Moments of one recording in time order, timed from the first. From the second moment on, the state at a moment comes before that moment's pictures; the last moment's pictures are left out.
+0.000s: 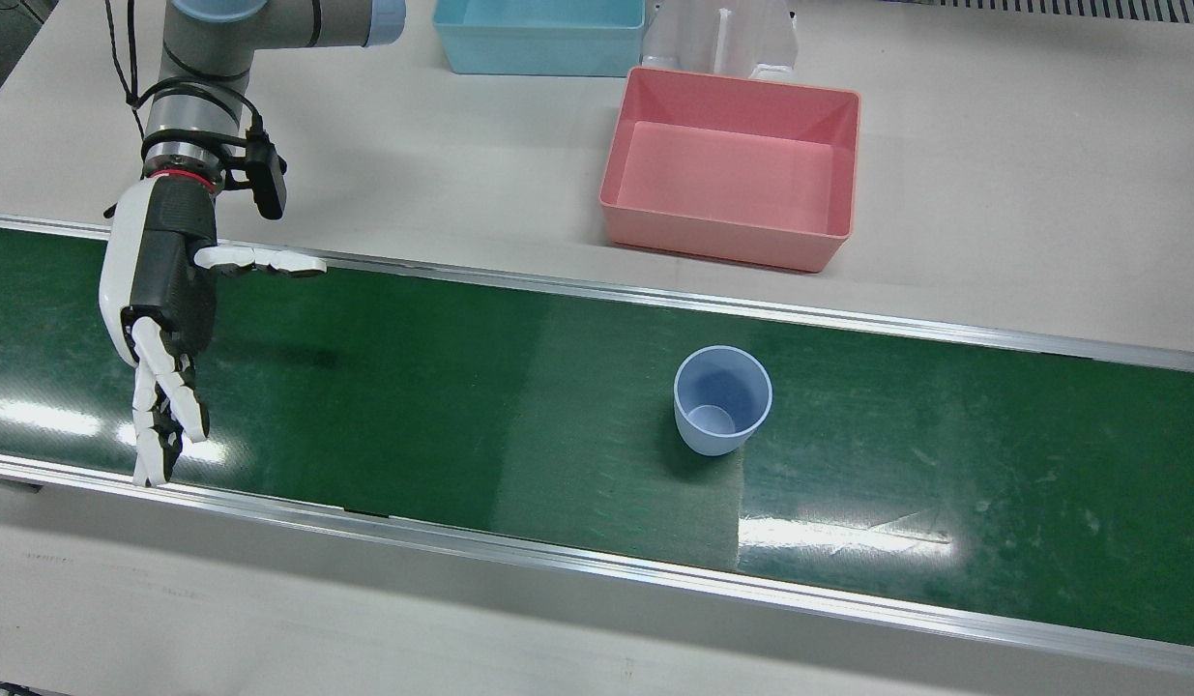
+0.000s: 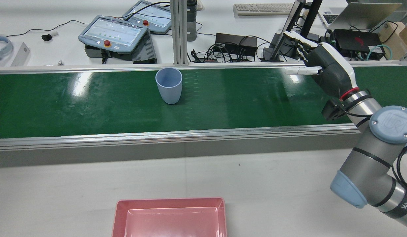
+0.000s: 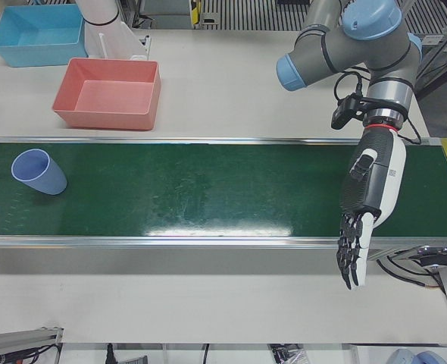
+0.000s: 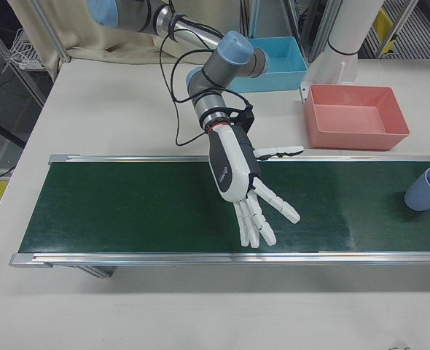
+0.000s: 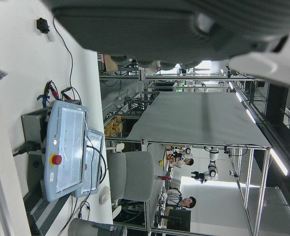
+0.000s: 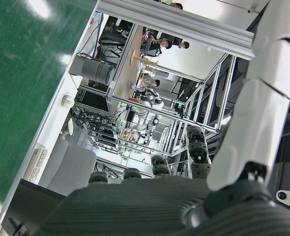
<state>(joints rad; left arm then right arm) -1.45 -1.85 -1.63 0.26 1.81 -0.01 0.87 -1.34 1.95 -3.50 -1.07 -0.42</state>
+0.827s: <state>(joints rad) -1.45 -1.85 -1.63 0.27 1.81 -0.01 0.81 -1.32 1.96 -3.50 -1.07 -0.43</state>
